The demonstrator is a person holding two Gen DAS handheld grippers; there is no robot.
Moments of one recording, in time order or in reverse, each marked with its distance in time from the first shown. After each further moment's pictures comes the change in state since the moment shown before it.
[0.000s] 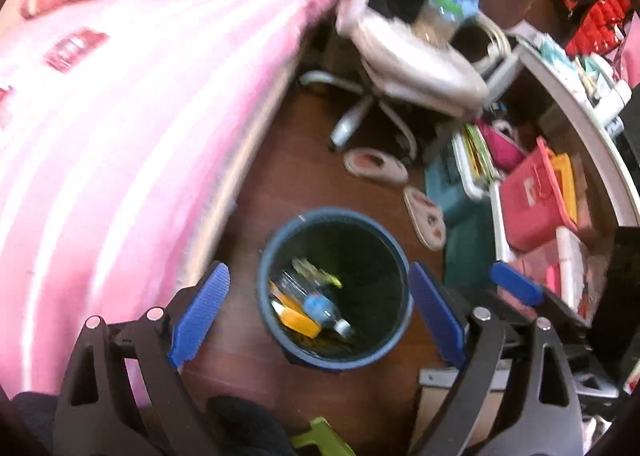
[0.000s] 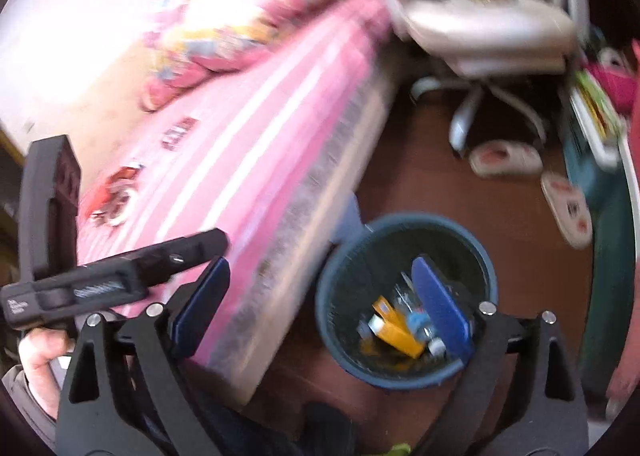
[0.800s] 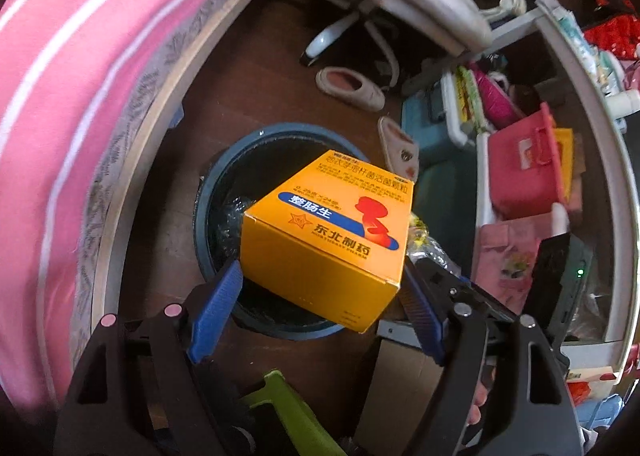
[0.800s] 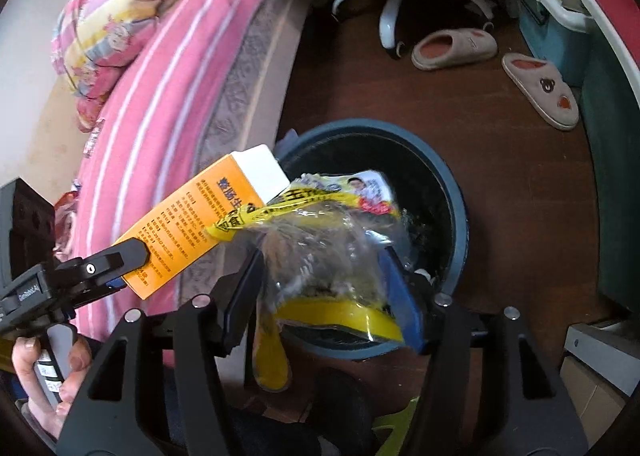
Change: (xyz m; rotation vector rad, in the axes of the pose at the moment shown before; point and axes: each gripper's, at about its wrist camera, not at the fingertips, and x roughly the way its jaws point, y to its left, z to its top) left arm 0.134 0.004 -0.019 -0.077 0.364 -0.192; right arm 0.079 -0.126 -0.053 0.340 0.252 -0.093
